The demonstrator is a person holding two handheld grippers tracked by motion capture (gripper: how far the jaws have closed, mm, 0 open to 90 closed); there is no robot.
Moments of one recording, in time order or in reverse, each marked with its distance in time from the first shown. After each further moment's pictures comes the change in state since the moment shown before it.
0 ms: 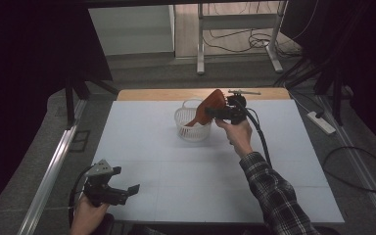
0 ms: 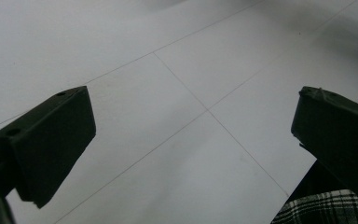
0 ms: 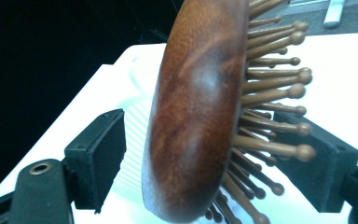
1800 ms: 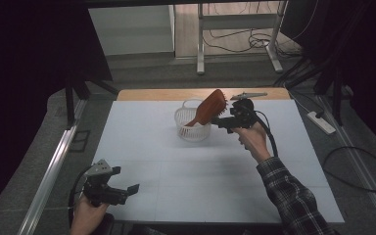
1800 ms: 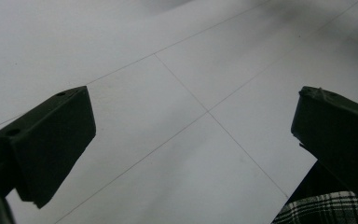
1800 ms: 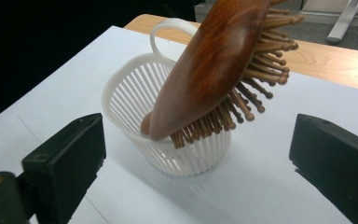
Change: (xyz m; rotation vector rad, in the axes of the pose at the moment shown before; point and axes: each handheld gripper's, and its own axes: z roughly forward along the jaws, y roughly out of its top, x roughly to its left) left arm 0.000 0.000 -0.001 -0.008 0.001 -0.008; right arm 0.005 -0.004 -0.040 0.075 0.012 -0.218
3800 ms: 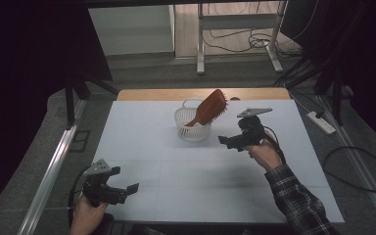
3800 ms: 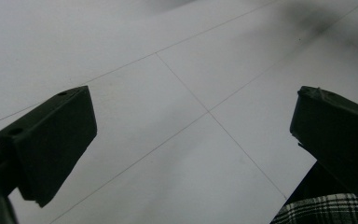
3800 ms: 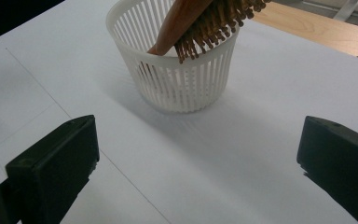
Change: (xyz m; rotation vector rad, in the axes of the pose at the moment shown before) left arm 0.002 -0.001 -0.001 -0.002 -0.005 -0.024; right arm 0.005 -0.041 -0.027 0.091 -0.021 -0.143
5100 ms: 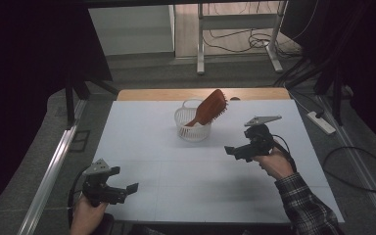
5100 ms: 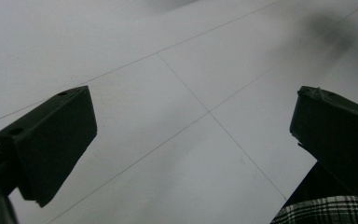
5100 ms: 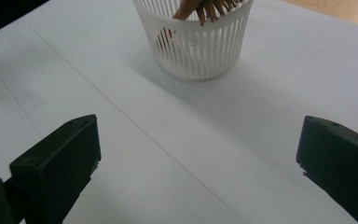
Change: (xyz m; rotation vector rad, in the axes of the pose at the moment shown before) left arm 0.001 0.000 0.000 -0.002 0.000 -0.011; right arm 0.011 -0.018 -0.031 0.054 0.027 0.005
